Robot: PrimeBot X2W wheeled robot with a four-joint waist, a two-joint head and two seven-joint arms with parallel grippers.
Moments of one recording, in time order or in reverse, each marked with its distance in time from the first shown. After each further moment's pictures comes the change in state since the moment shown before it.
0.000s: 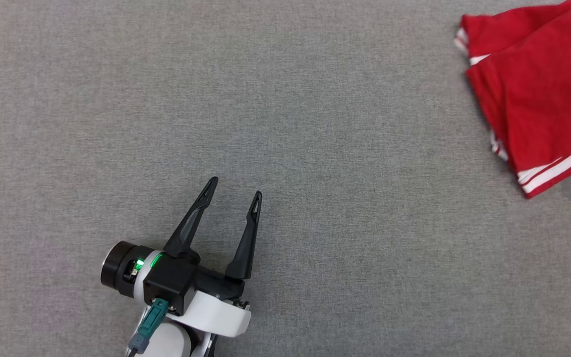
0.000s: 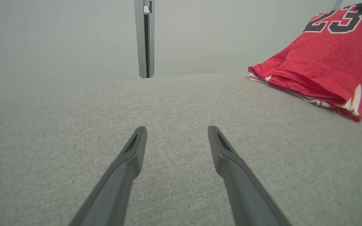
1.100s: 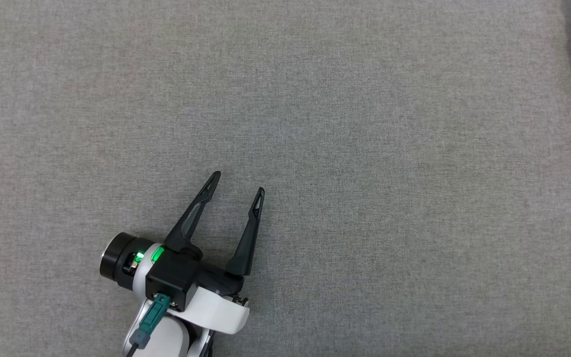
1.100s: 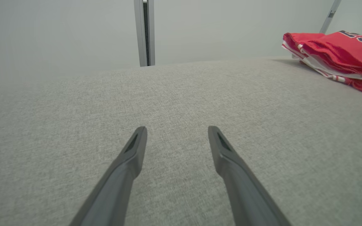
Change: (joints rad) left arm -0.019 0.000 0.012 0.005 0.039 -0.035 0.000; right arm -0.031 -0.012 -0.037 0.503 -0.136 0.000 -0.155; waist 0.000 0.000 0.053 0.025
